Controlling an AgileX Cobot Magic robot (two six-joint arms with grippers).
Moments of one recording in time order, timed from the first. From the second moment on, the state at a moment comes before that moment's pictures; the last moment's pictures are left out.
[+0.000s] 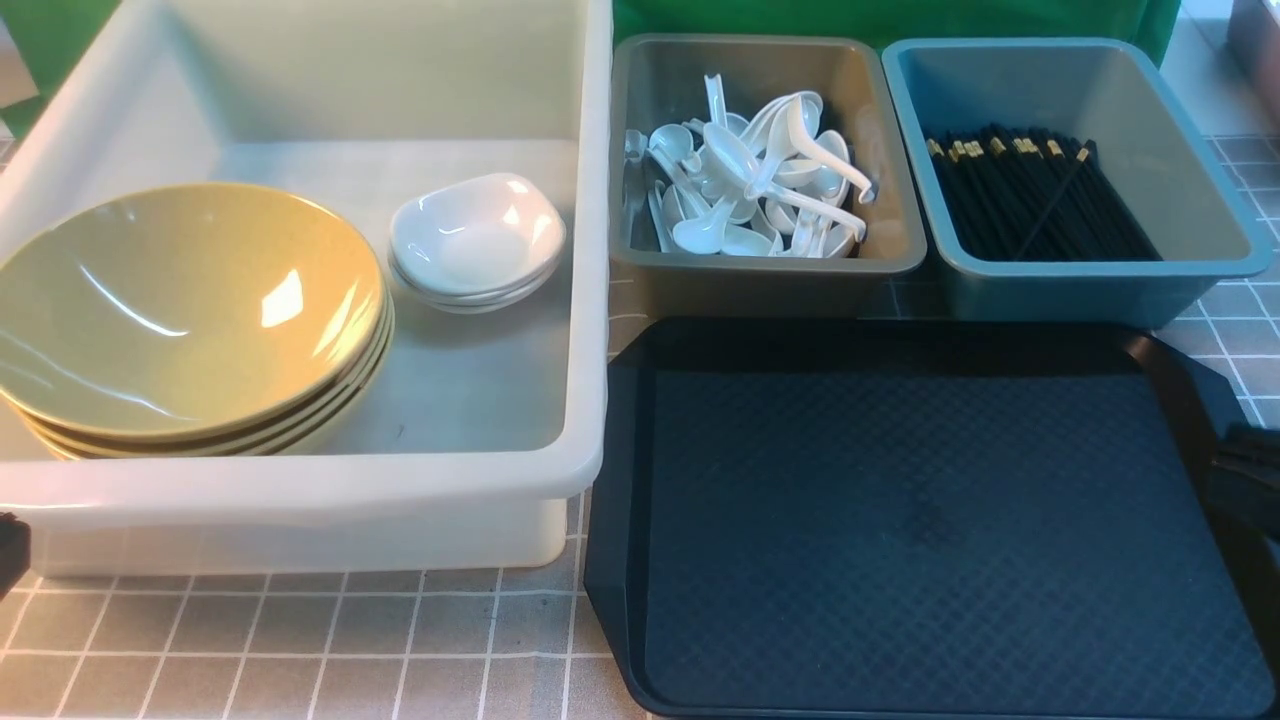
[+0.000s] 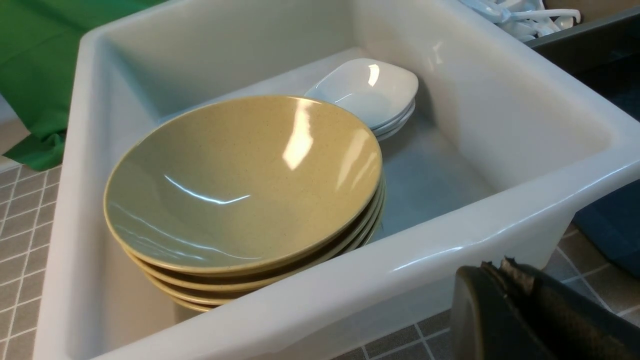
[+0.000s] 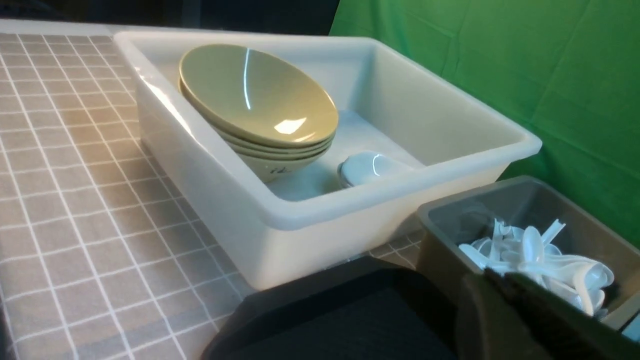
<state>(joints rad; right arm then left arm) 0.80 0.45 -0.57 -0.11 0.22 -0.14 0.02 0.24 -0.58 -0.28 0.81 0.53</state>
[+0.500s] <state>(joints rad) 0.08 0.05 -0.02 -0.12 0.00 0.10 0.02 0.24 -0.57 -0.29 0.81 0.53</state>
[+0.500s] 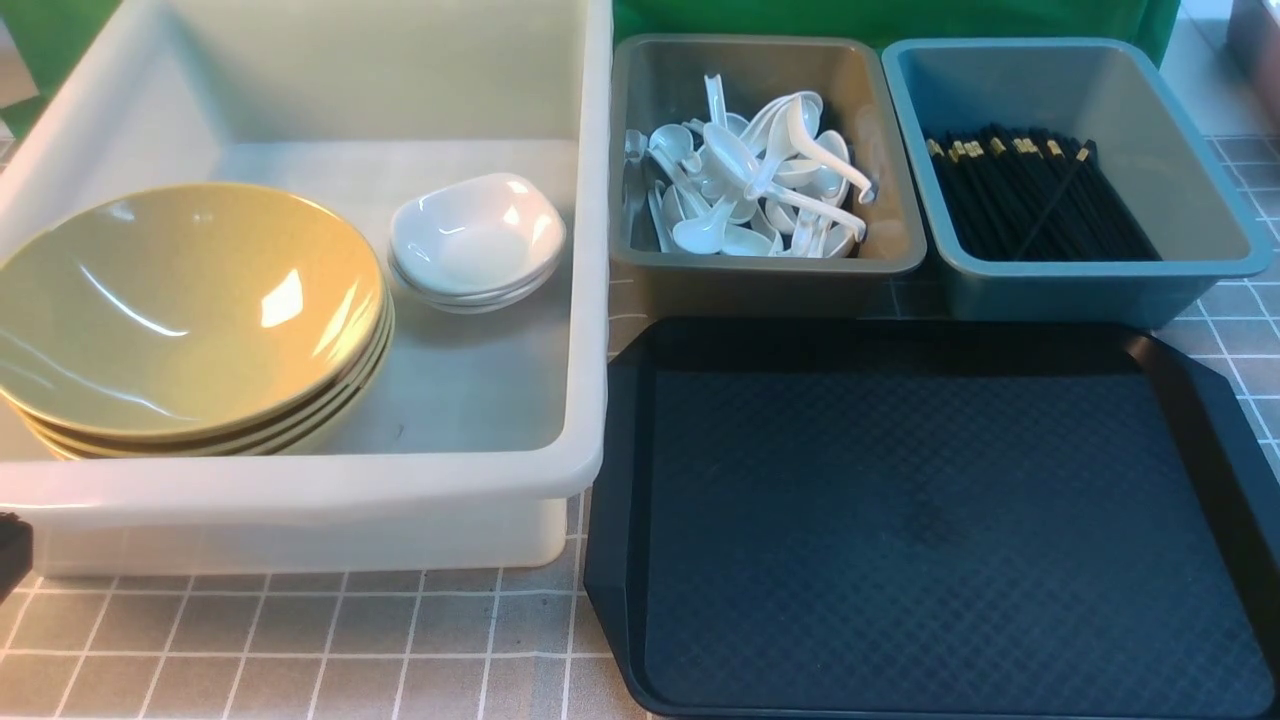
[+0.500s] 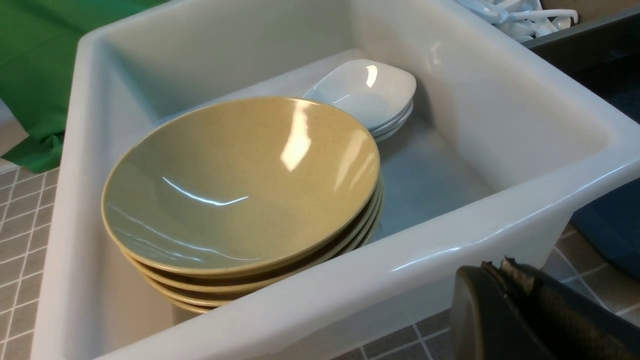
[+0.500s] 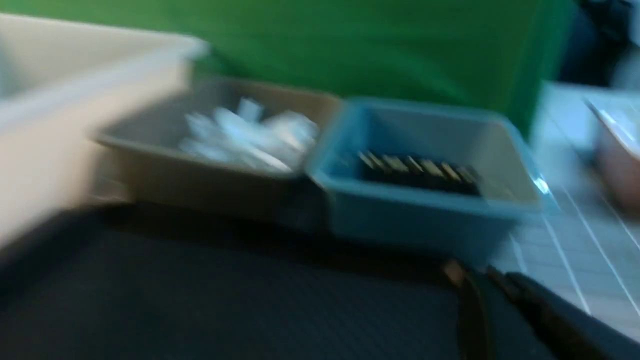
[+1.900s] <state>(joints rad) 0.00 -0.01 0.01 -0.12 0.25 0.14 0.02 0.24 -0.57 -0.30 0.81 0.53</state>
